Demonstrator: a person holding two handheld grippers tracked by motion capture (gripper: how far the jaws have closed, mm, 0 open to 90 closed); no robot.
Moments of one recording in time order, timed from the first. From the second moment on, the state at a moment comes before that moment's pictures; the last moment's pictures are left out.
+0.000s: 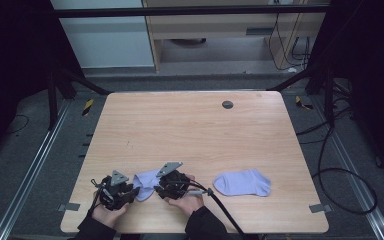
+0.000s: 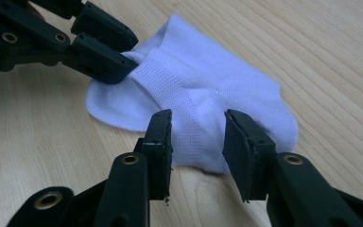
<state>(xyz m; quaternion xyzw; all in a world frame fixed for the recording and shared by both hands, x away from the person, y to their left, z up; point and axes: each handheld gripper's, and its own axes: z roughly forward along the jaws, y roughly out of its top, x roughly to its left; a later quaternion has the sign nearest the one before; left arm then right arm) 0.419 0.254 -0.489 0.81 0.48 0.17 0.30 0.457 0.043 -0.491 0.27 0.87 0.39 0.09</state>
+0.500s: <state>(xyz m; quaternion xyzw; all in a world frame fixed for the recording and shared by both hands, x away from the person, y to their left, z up) 0.422 0.252 -0.489 0.81 0.47 0.16 0.31 0.456 0.039 -0.494 0.28 0.87 0.40 0.08</state>
